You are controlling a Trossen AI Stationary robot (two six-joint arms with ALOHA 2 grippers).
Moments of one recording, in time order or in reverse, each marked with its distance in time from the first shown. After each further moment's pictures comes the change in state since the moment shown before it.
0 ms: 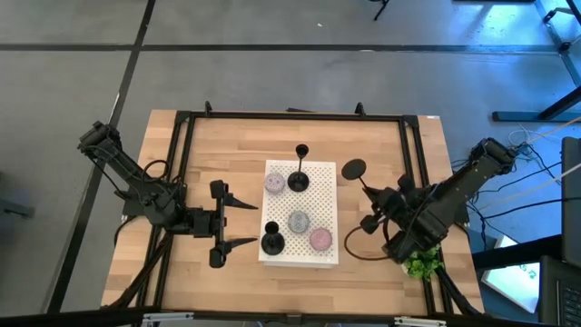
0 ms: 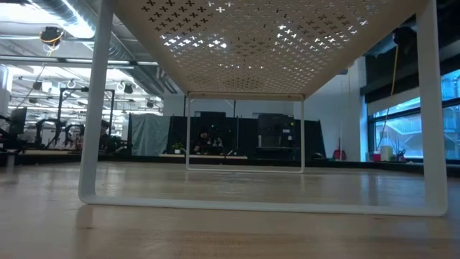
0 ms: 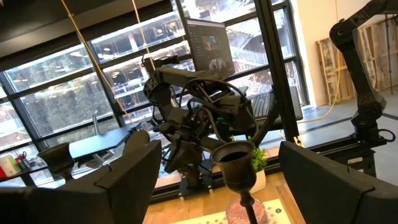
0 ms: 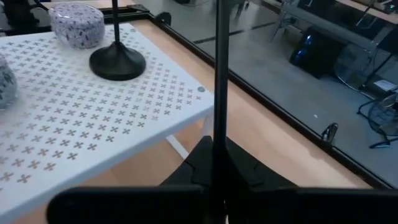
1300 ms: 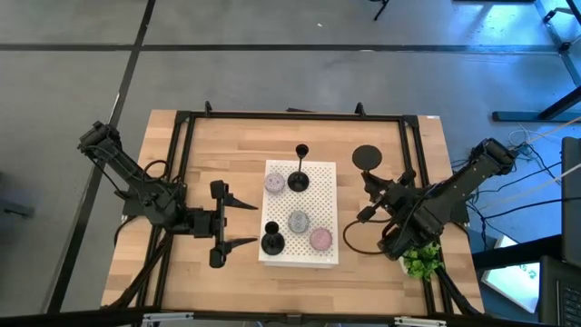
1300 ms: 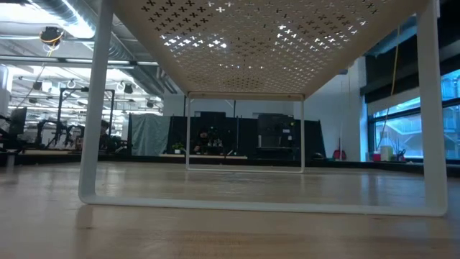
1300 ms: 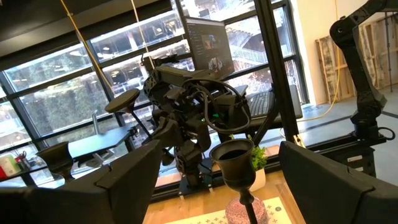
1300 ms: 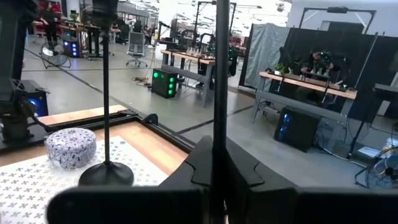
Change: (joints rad) left arm 0.000 0.000 0.000 -0.007 0.000 -0.001; right arm -0.046 0.002 0.000 0.038 0.418 0.042
